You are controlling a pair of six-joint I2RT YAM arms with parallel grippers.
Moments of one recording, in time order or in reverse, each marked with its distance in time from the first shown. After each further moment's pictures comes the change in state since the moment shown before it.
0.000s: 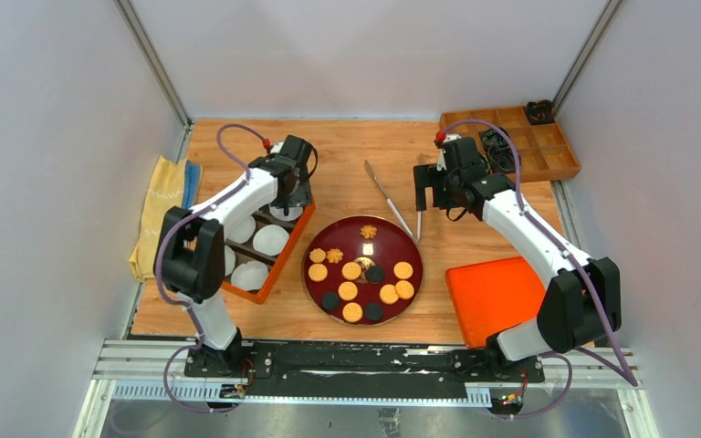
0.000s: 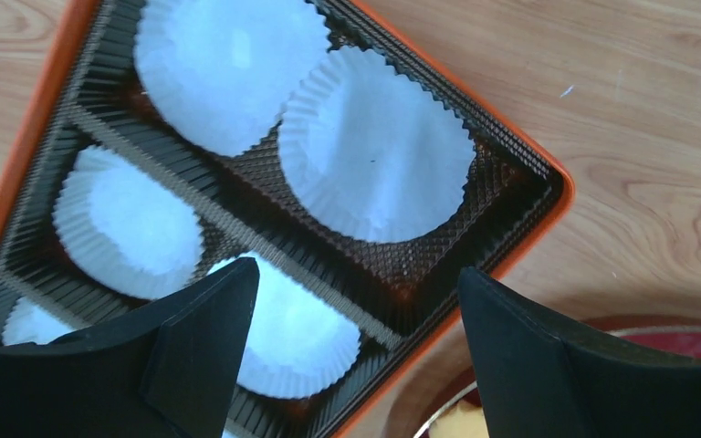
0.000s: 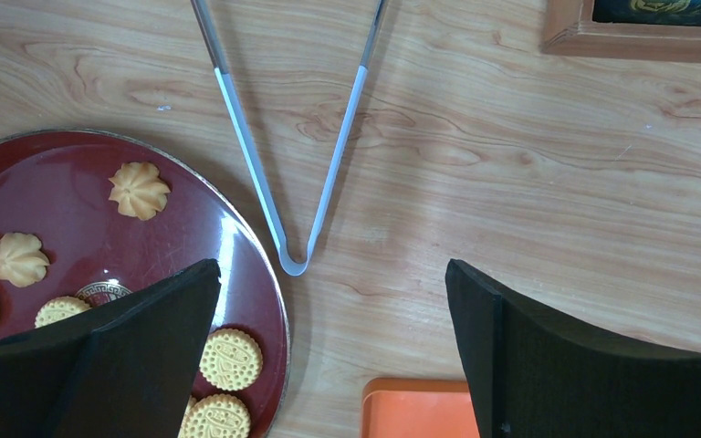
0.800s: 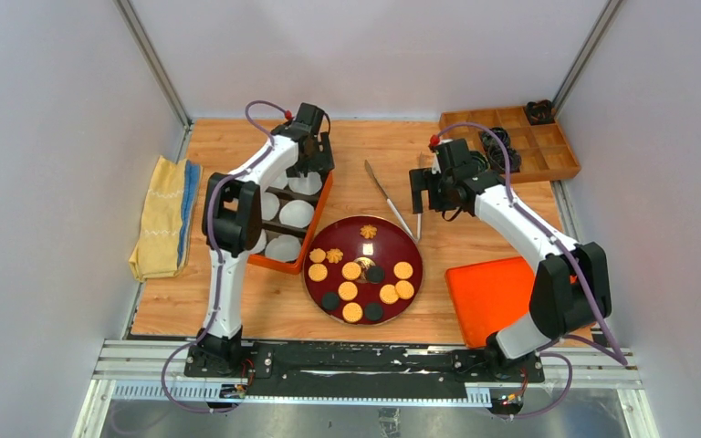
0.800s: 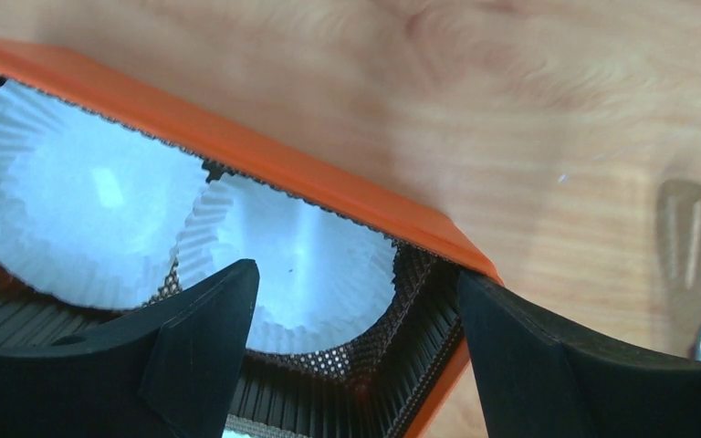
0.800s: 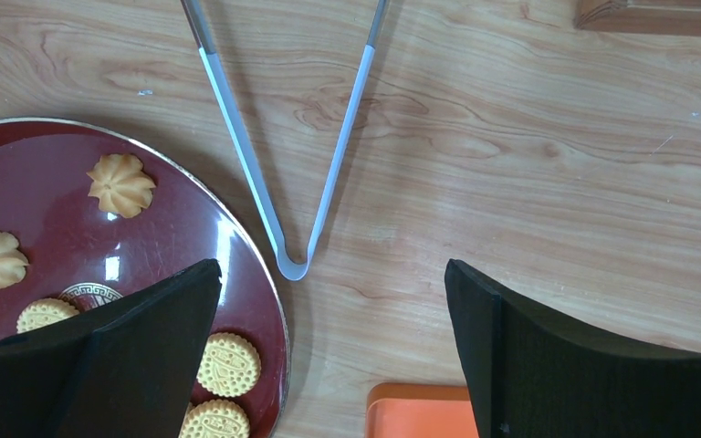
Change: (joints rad) left arm 0.058 0.496 0.554 0.018 0.227 0.013; right arm 0.000 0.074 0.005 0.000 -0.015 0.010
